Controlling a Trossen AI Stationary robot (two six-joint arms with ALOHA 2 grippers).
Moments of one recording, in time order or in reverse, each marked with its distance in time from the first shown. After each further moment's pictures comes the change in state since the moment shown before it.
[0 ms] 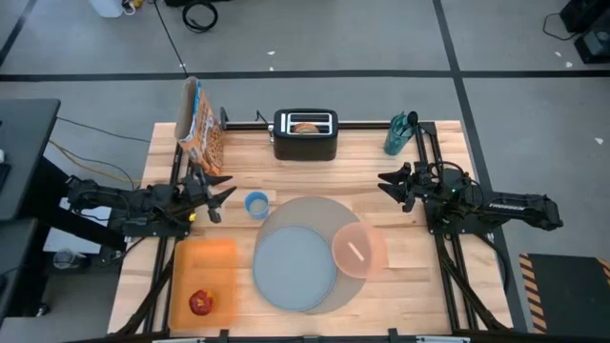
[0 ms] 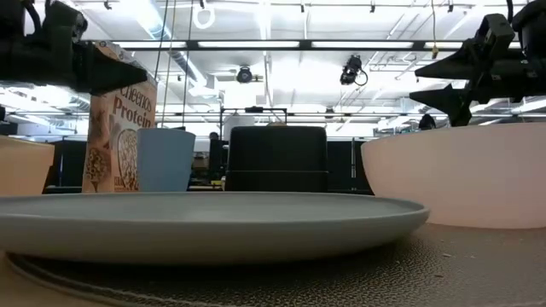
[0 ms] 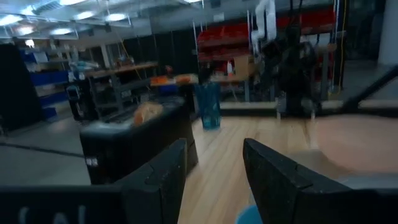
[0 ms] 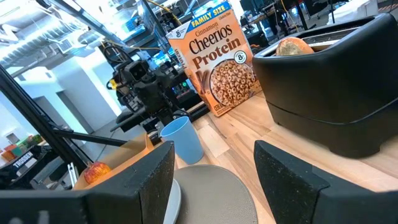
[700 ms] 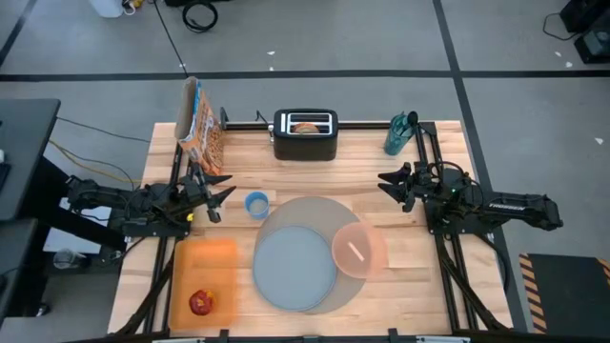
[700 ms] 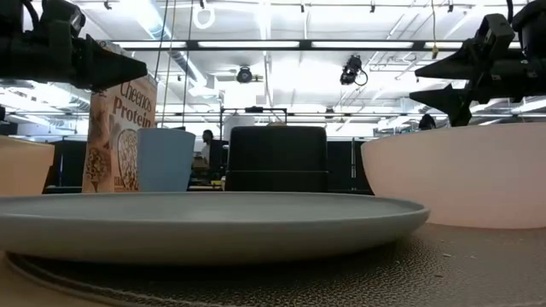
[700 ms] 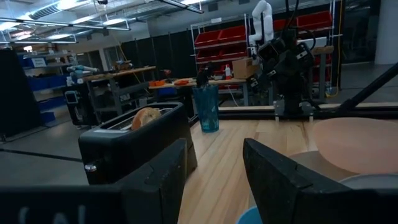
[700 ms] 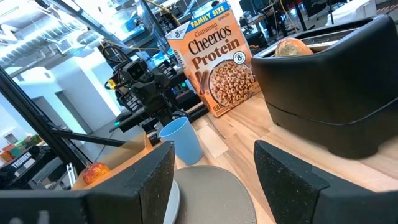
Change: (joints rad) left arm 0.000 0.001 0.000 0.008 0.010 0.019; right arm 0.000 0.000 0.000 0.000 0.015 -0.005
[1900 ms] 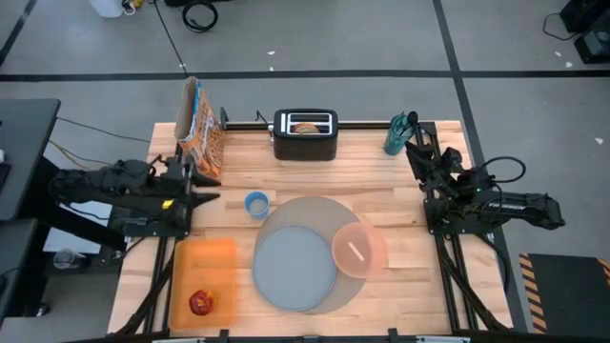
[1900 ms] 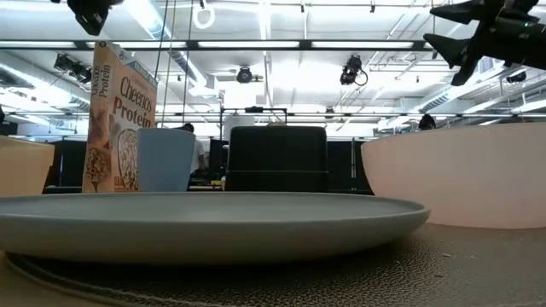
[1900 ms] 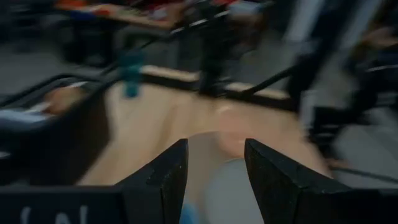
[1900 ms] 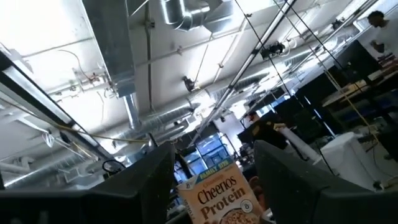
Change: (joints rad) left arm -0.001 0.296 0.687 -0.710 0.295 -0.401; right arm -0.001 0.046 0.000 0.611 0.238 -0.097
